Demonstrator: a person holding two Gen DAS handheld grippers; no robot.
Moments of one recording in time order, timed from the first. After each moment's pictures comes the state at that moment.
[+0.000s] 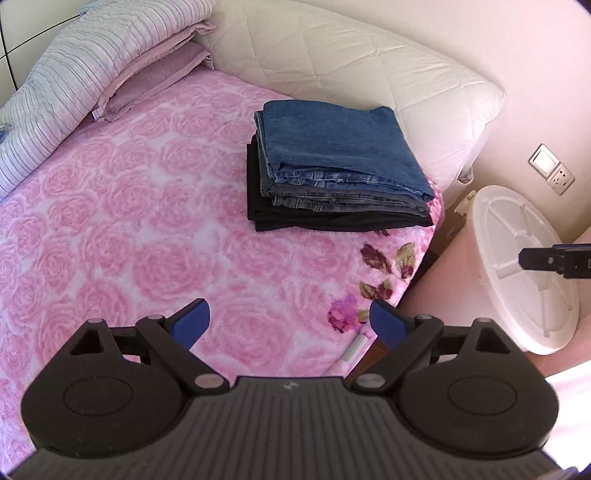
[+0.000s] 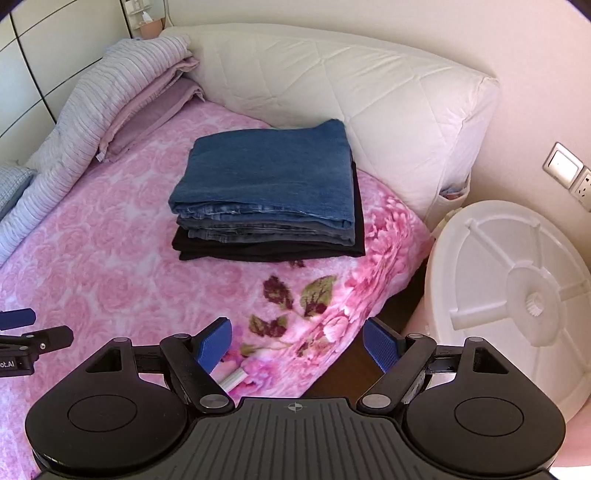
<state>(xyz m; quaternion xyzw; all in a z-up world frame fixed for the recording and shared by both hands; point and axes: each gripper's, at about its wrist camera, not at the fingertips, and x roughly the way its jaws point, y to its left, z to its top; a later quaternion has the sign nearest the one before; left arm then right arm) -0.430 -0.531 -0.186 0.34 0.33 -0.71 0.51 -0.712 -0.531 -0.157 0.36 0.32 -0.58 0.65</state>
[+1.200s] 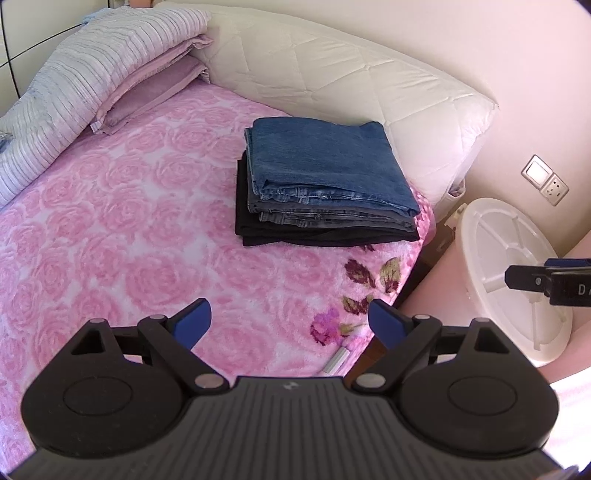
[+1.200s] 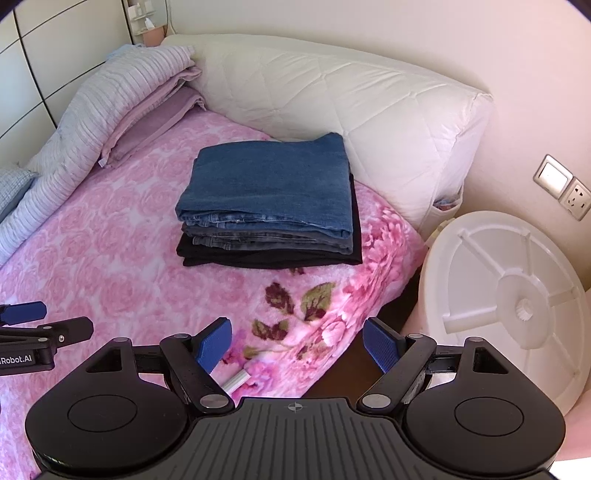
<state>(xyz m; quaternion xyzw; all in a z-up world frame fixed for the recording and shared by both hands) -0.450 -0.523 -0.169 0.33 0.32 -0.72 0.53 -0.703 -0.519 -0.140 0.35 0.32 -0.59 0.66</state>
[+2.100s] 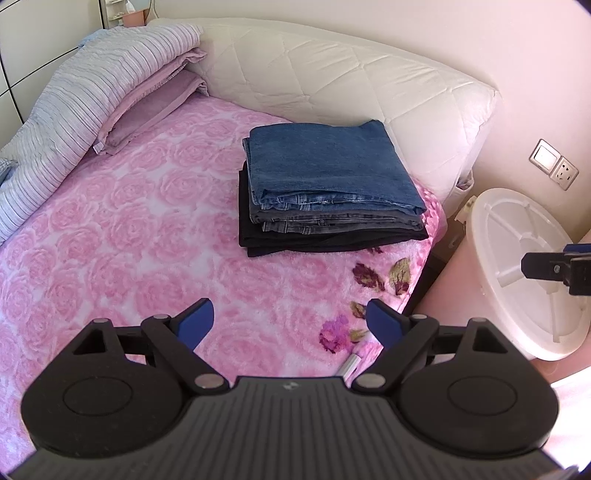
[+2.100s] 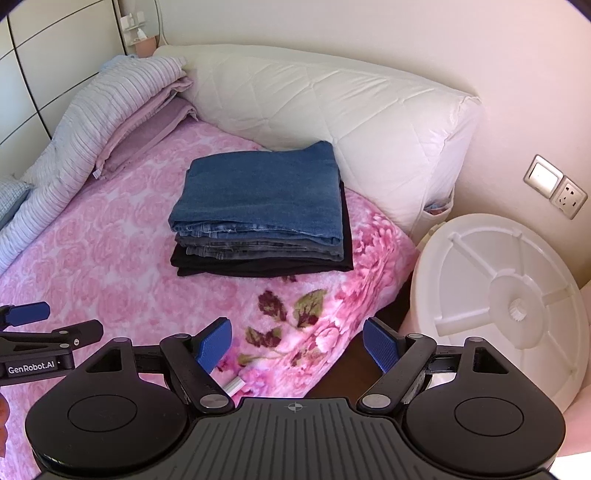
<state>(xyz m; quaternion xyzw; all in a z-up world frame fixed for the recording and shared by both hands) -0.472 -0.524 -0.171 0.35 0.29 -0.71 0.54 -0.711 -0.517 -0.133 0.34 0.31 -0.60 0.65</state>
